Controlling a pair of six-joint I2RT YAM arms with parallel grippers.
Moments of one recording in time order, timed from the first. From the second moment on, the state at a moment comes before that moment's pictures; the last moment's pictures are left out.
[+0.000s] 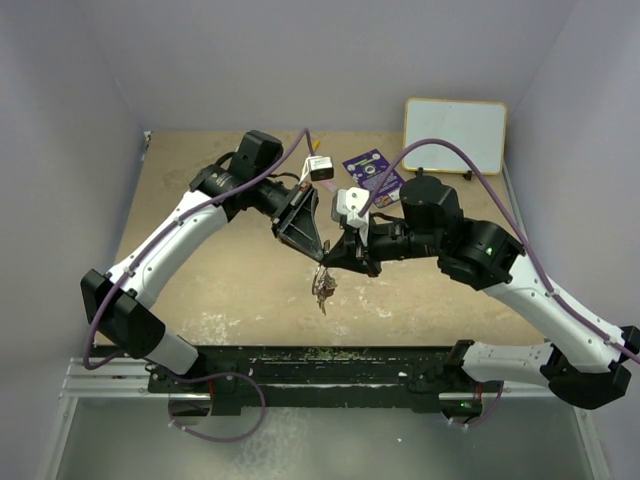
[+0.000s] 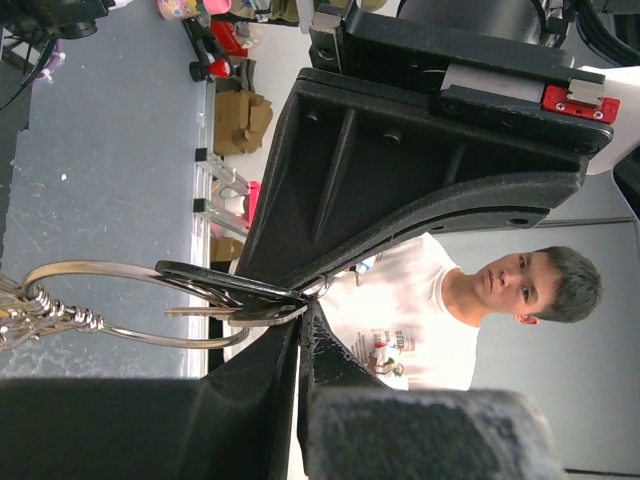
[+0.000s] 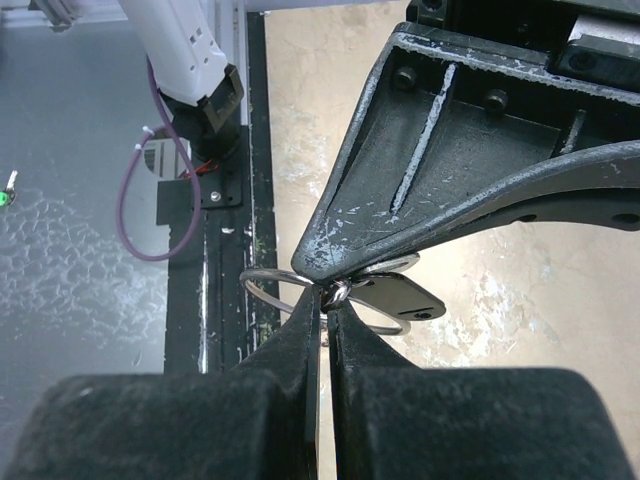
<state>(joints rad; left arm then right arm) -0.57 1.52 1.55 -0.77 1.54 -0.66 0.93 1.15 1.46 -0.73 -0.49 -0.23</state>
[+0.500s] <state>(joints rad) -0.58 1.52 1.57 -0.81 1.54 -0.64 0.93 1.17 1.46 -0.72 -0.54 -0.23</state>
